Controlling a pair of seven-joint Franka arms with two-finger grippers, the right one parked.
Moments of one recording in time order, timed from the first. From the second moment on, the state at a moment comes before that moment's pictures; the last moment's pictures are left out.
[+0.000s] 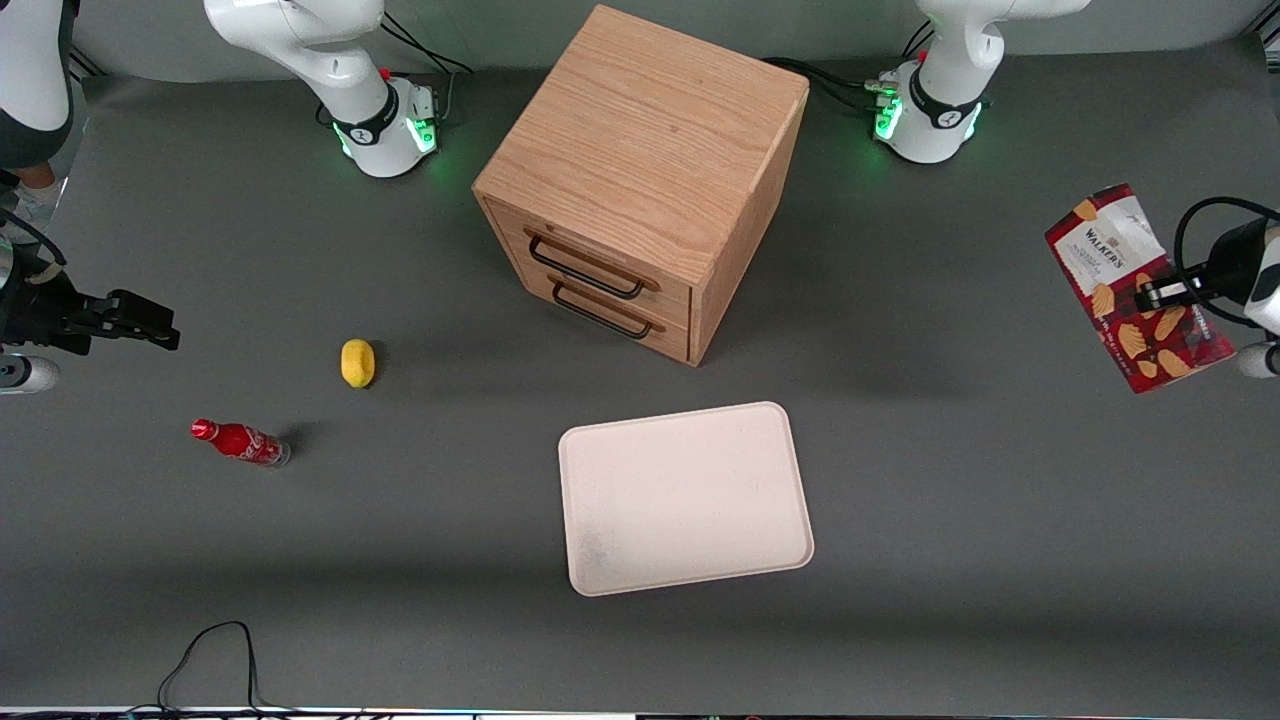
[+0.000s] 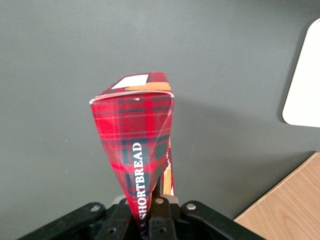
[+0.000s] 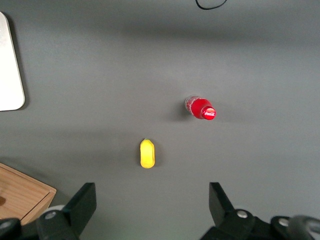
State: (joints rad) arm -0.03 0.15 0.06 -1.50 0.00 1.46 -0.20
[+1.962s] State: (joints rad) arm -0.35 0.90 -0.15 -1.16 0.06 2.02 -0.62
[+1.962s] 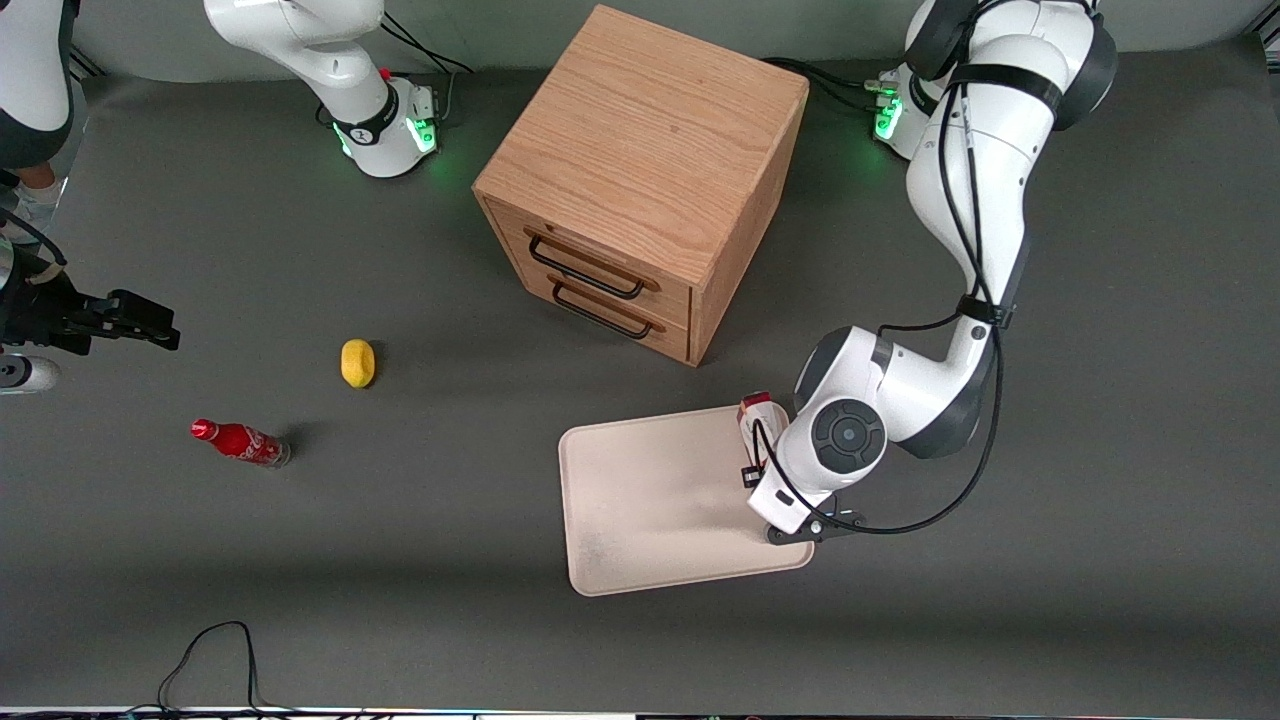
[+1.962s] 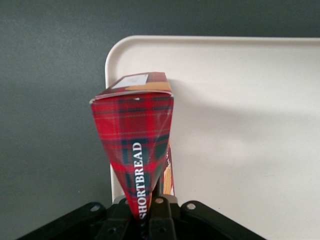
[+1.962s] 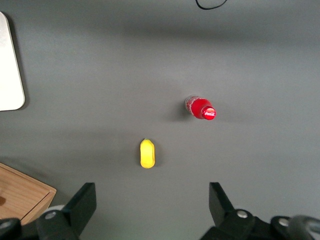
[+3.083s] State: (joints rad) arm -0.32 0.80 -0.15 -1.15 0.06 1.87 -0.62
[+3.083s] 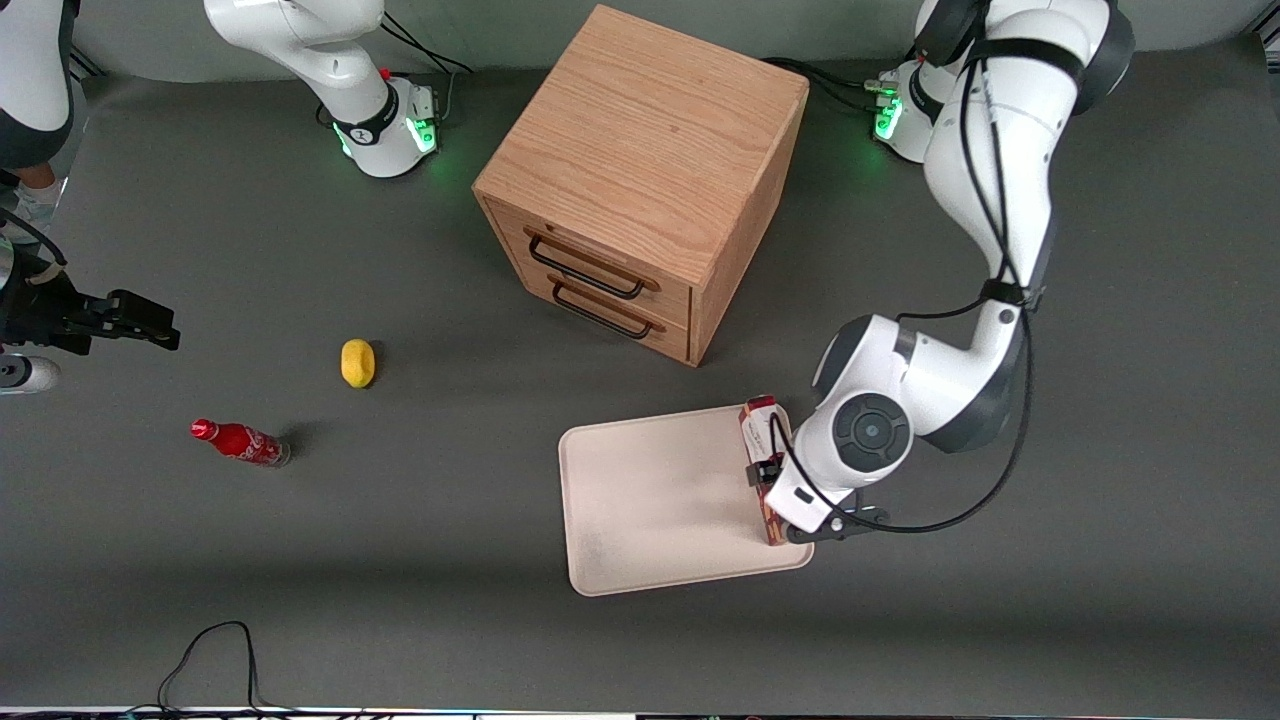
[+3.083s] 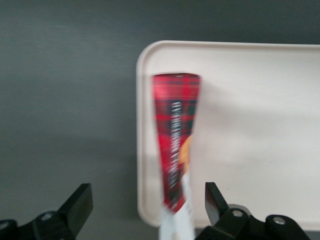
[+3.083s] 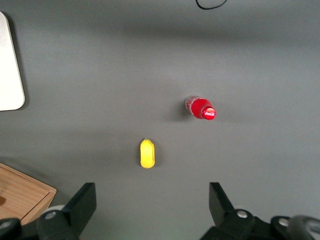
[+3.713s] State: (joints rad) arm -0.21 0.31 -0.13 -1.51 0.05 1.72 -0.50
